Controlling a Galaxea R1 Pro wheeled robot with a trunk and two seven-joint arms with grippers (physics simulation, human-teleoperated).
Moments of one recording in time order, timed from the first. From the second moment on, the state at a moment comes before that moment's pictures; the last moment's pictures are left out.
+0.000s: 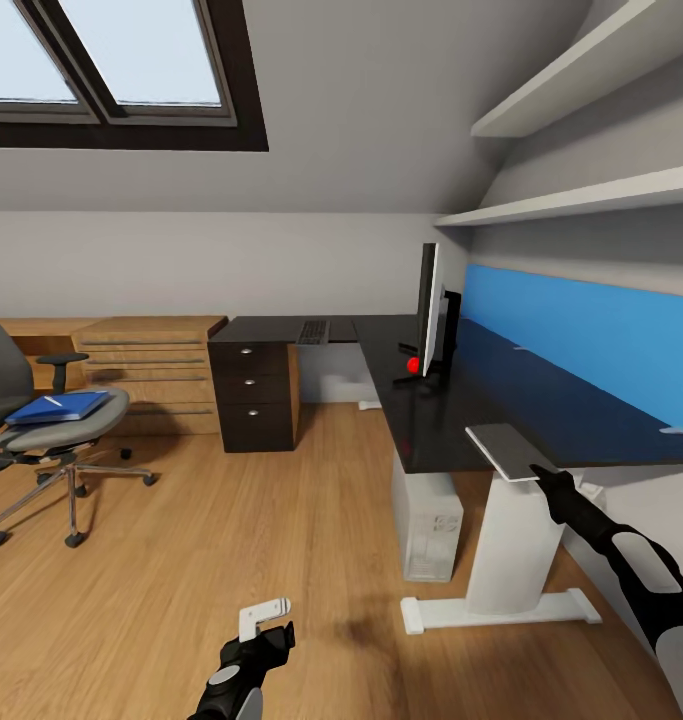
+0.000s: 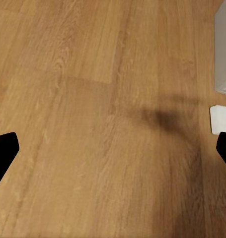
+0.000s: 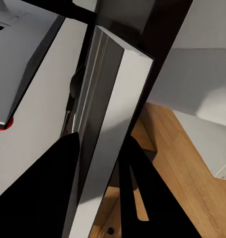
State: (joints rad) left arm -0.22 -0.11 -0.26 -0.93 0.38 0.23 0.36; right arm -0.65 -0.34 -0.22 -0.65 -1.23 0.41 0.30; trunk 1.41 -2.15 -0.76
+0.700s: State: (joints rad) left arm -0.22 -0.11 -0.26 -0.93 0.38 0.22 0.36; right arm -0.65 -0.34 -0.22 -0.65 -1.22 0.41 0.29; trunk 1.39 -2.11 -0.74
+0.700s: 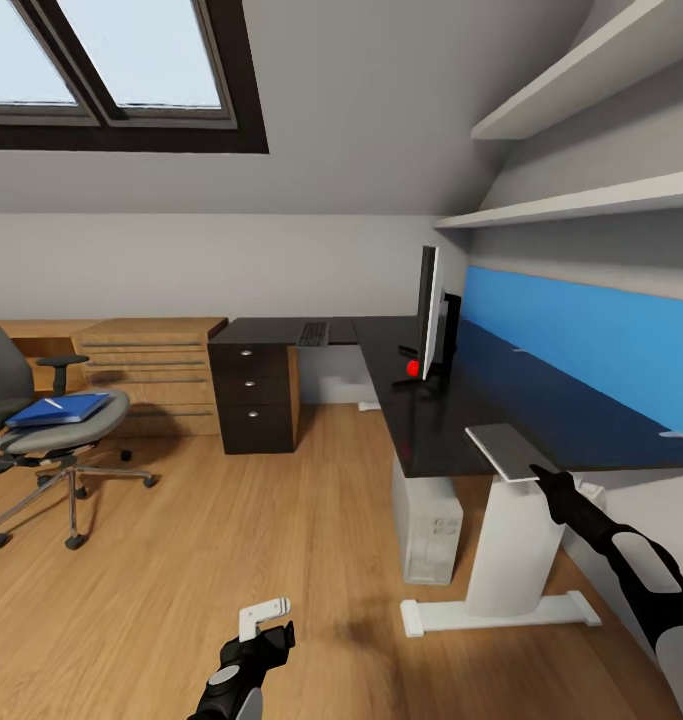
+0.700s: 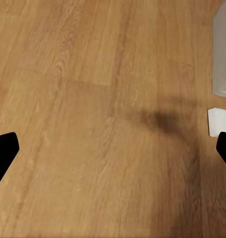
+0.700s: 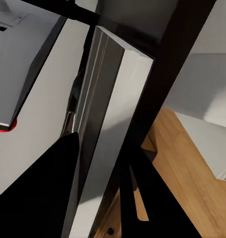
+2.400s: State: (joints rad) left arm -0.22 -0.11 -0.27 -0.90 0.39 0.22 0.62; right arm -0.50 -0.34 0.13 -1.10 -1.19 0.41 0.33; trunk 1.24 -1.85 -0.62
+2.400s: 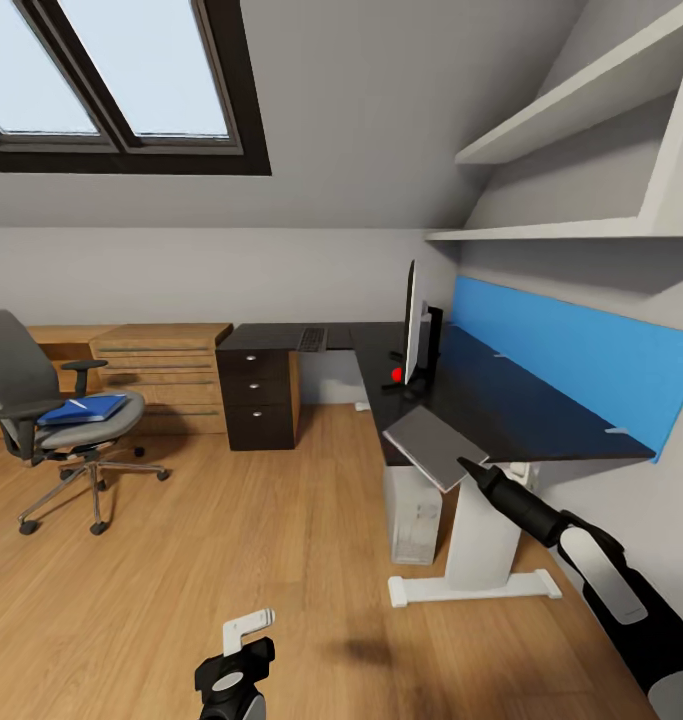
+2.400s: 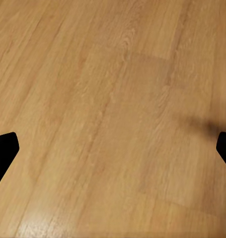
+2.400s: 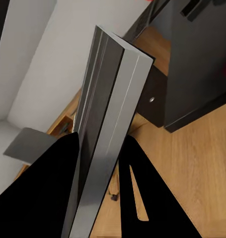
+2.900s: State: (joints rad) left arm -0.22 -0.11 -0.27 -0.90 0.39 0.22 0.62; right arm -0.49 -0.34 0.13 -1.09 -1.19 0.41 0.39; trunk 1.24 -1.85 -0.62
